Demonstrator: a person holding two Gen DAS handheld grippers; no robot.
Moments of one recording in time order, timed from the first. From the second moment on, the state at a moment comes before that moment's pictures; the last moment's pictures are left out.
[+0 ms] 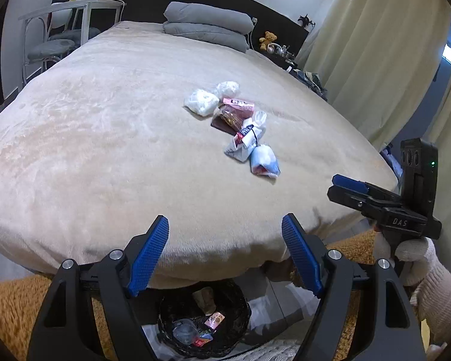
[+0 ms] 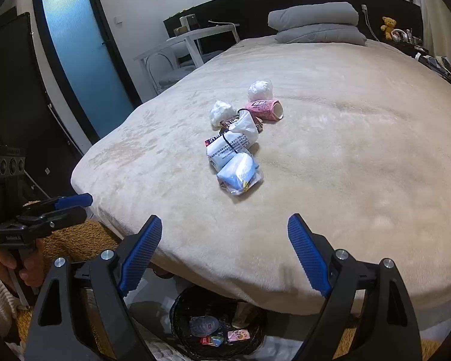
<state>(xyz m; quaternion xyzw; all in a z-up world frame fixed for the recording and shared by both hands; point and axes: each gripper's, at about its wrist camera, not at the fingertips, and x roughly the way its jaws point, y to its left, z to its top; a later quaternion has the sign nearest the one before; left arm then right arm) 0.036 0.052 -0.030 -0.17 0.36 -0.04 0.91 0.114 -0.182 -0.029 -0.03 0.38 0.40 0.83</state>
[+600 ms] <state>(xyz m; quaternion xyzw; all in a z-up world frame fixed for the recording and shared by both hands) 0.076 0.076 -0.025 -0.17 0.37 -0.04 0.91 0.181 -0.099 -0.061 -0.16 0.39 0.43 0.80</state>
